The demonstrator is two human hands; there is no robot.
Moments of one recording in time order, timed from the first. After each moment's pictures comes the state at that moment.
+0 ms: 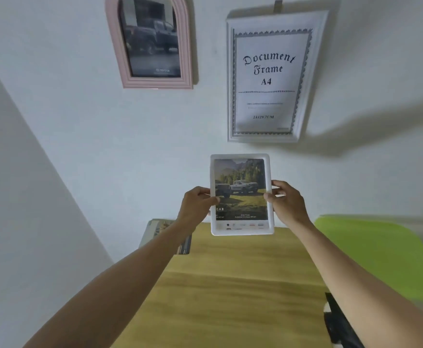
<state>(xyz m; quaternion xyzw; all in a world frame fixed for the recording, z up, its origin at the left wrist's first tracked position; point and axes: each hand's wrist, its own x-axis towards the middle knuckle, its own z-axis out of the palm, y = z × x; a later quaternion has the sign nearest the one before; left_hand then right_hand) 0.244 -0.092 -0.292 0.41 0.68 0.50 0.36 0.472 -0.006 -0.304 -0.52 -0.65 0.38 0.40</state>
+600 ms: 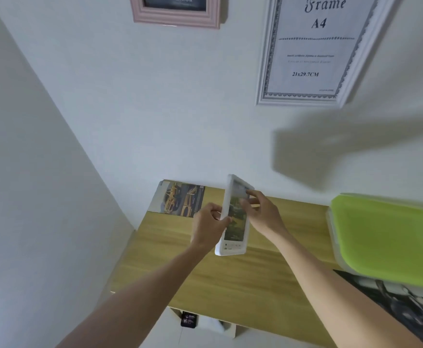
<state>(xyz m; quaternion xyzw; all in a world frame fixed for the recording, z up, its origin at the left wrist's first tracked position) 0.264 -0.142 -0.409 0.41 0.76 0.42 0.27 0.406 -0.052 -0.391 -0.51 -0.71 0.43 0.22</state>
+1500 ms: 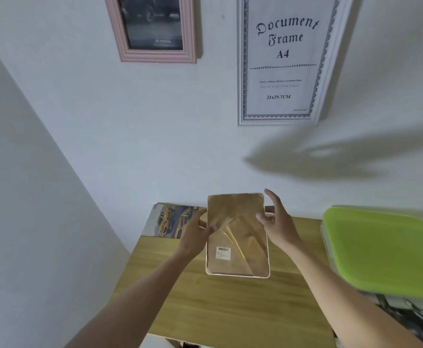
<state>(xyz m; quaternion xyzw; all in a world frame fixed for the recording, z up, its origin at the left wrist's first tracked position) 0.231 -0.107 -0.435 0.47 0.73 0.39 0.29 0.461 -0.021 -0.387 -0.49 -0.69 0.44 0.30</state>
